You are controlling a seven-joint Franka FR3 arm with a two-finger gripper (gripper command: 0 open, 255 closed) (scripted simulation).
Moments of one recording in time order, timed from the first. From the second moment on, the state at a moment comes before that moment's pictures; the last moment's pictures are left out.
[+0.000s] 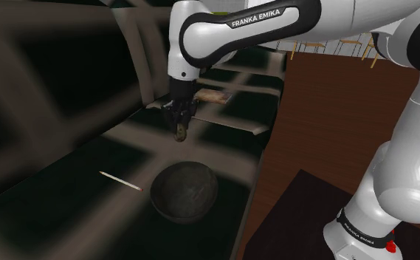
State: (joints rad) arm 0.10 0.09 0.31 -1.78 0.11 1.95 0.30
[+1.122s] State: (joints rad) arm 0.12 0.05 0.32 -1.64 0.12 1.78 0.35
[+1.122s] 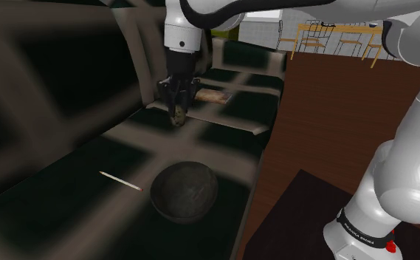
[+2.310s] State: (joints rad) arm 0.24 -0.16 0.45 -1.90 0.18 1.87 0.57
